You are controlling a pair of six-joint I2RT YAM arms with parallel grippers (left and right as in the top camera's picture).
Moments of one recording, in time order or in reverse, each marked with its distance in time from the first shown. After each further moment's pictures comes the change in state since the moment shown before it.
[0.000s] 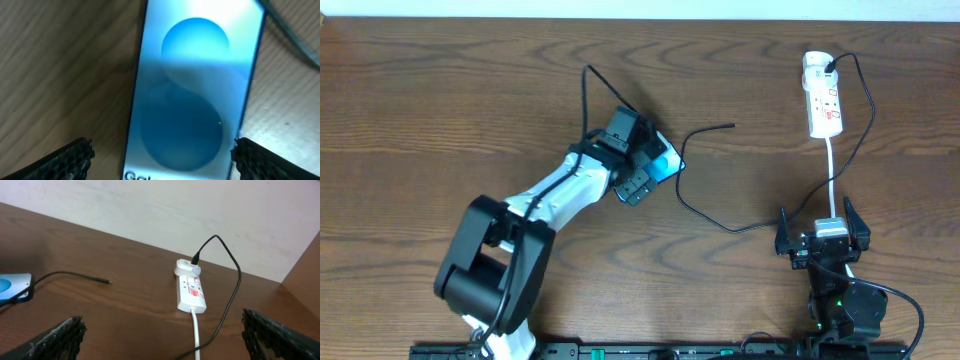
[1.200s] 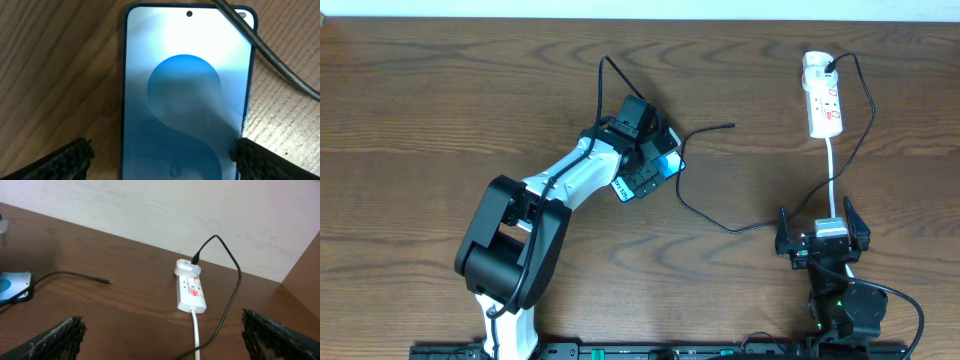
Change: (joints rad) left arm 0.000 0.117 0.137 -0.064 0.079 0.078; right arm 0.000 0.000 0.000 0.000 0.000 0.000
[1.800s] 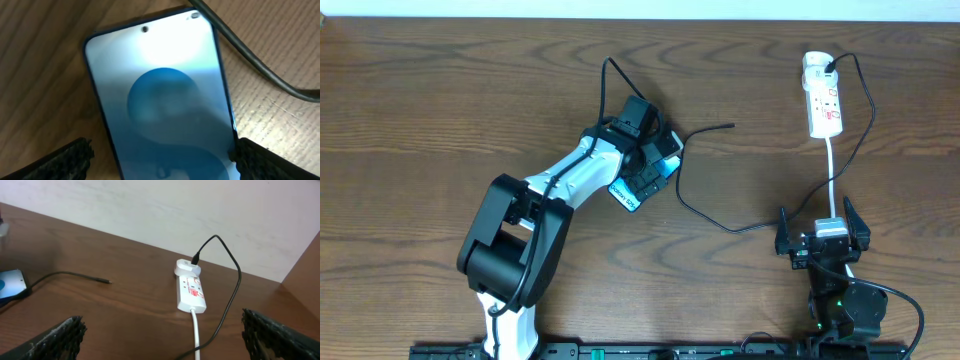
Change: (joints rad) left arm -0.007 0.012 0.014 -0.042 0.041 0.011; right arm 0.000 0.000 0.000 0.000 0.000 0.000
